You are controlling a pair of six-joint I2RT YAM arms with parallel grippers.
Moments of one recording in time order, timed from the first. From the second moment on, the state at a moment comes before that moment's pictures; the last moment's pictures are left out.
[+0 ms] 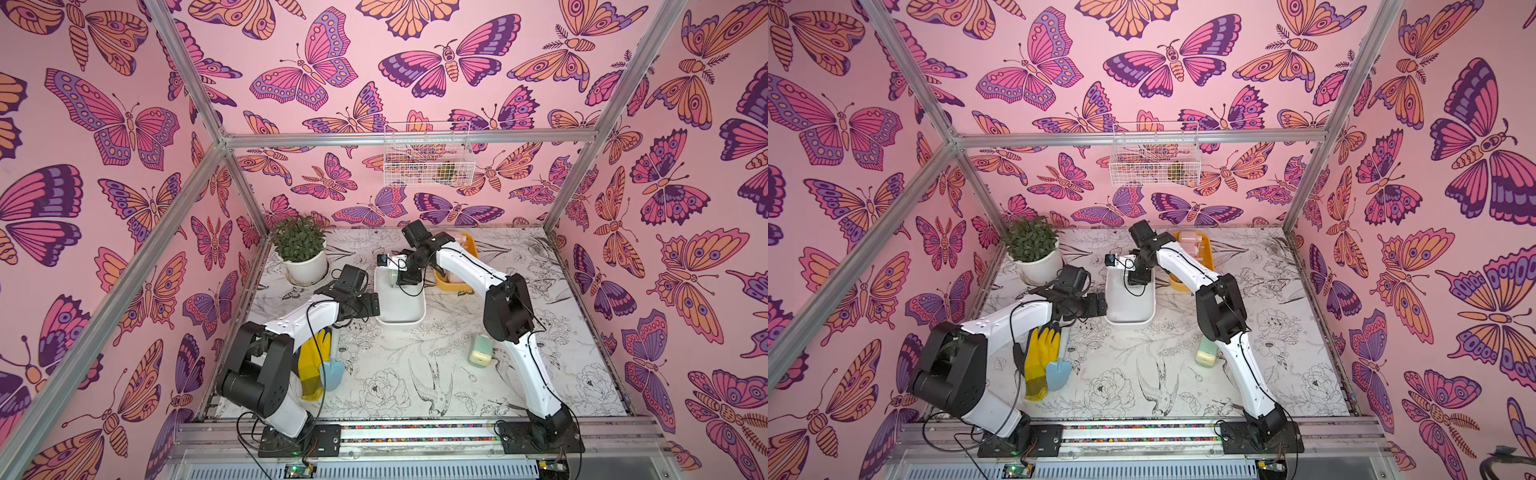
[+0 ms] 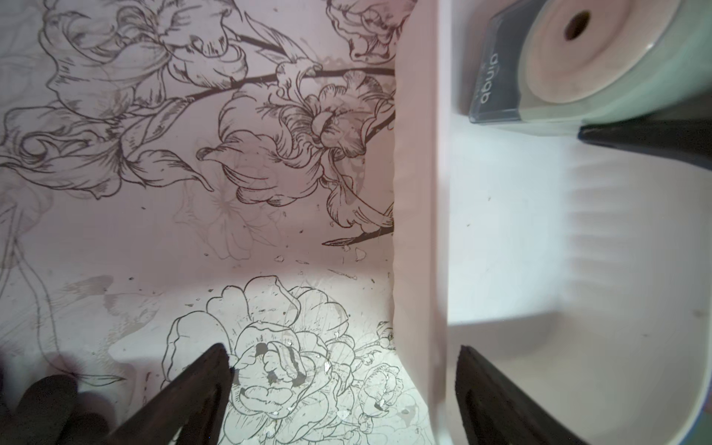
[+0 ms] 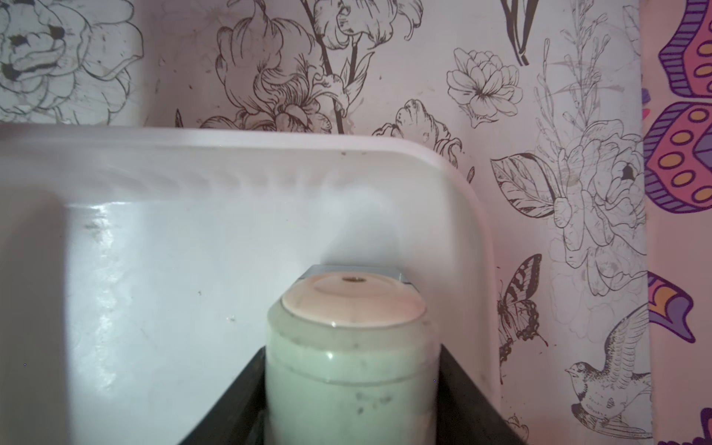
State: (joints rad) left arm -0.39 1.60 0.98 -0.44 0.03 -0.46; right arm 0.65 2.41 2.21 -0.89 -0.27 -0.99
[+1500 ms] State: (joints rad) left arm -0.39 1.64 0.99 -0.46 0.04 -0.46; right arm 0.66 2.42 2.14 -0.71 -0.19 -1.03
